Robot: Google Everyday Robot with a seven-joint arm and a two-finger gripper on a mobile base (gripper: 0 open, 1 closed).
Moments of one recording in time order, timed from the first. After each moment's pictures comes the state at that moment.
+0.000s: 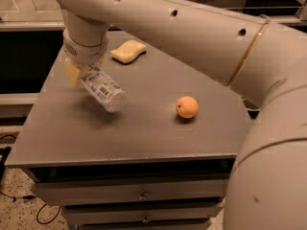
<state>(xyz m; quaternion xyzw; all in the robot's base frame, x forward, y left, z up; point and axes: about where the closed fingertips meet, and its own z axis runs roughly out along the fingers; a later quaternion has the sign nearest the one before) 0.597 0.173 0.886 -0.44 0.87 0.09 0.20</state>
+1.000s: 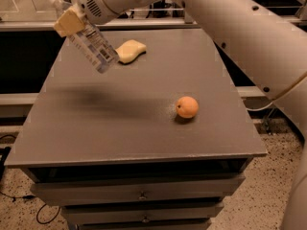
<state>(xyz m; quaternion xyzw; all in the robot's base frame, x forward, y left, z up) 0.629 0.181 1.017 -0.51 0.69 0.27 0.43</state>
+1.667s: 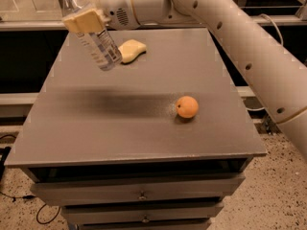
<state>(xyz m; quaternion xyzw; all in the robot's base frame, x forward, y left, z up) 0.613 0.157 1.038 -0.53 0.56 0.37 0.52</state>
